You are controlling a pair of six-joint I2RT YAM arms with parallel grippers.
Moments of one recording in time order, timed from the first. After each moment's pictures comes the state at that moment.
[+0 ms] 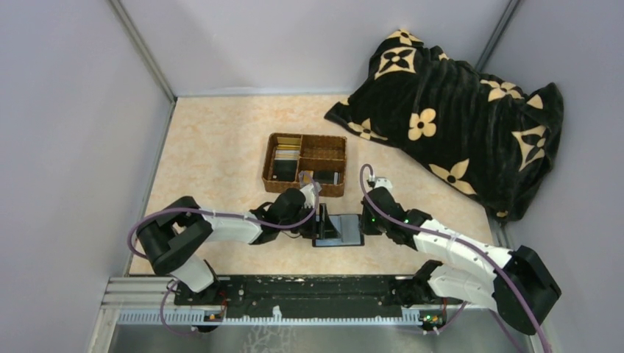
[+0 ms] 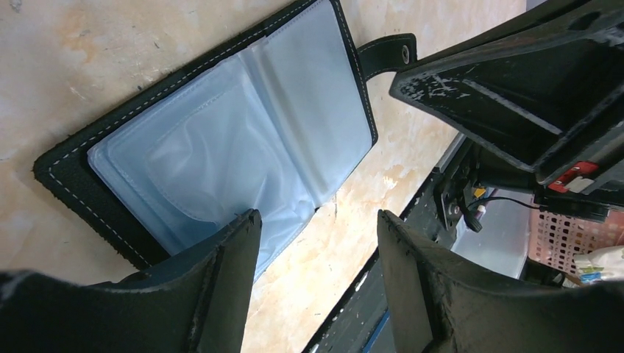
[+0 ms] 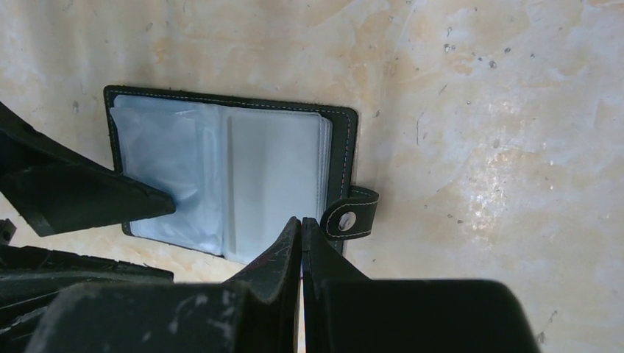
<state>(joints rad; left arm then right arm) -0.95 1.60 0.57 0.43 0.28 -0.85 0.75 1.00 0.48 -0.35 0.16 0.67</state>
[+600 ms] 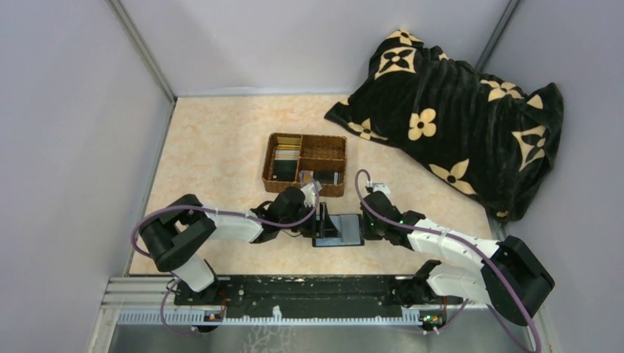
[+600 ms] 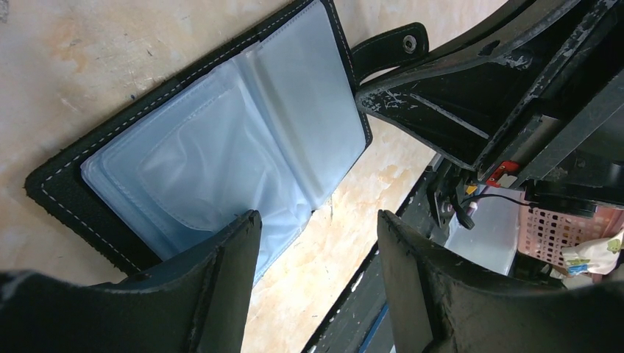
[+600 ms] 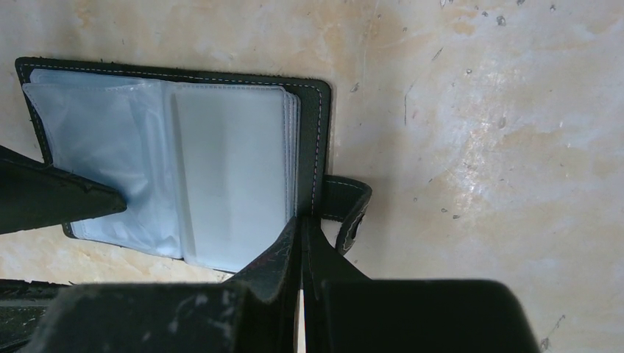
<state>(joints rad) -0.93 1.62 0.57 0.46 0.31 -0.85 0.75 1.10 0.44 -0.31 0.14 0.67</state>
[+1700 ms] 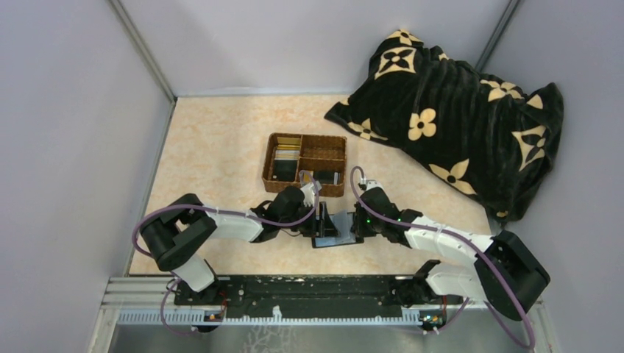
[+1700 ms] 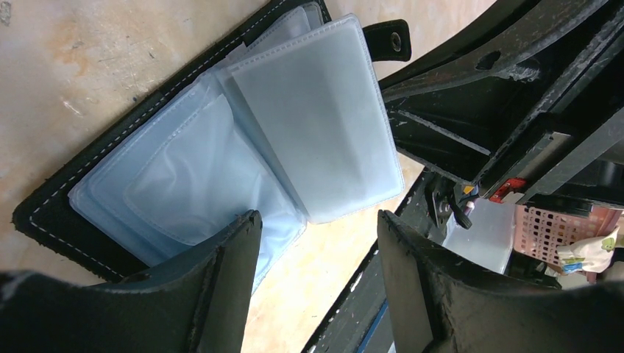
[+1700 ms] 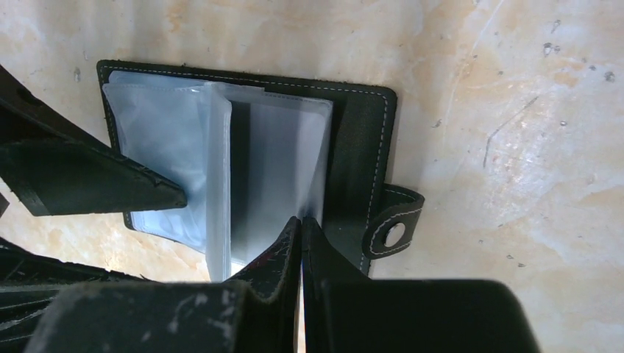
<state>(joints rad) -0.92 1.63 0.58 0.47 0.33 -0.86 0.74 1.14 0.44 -0.19 0.02 0.63</state>
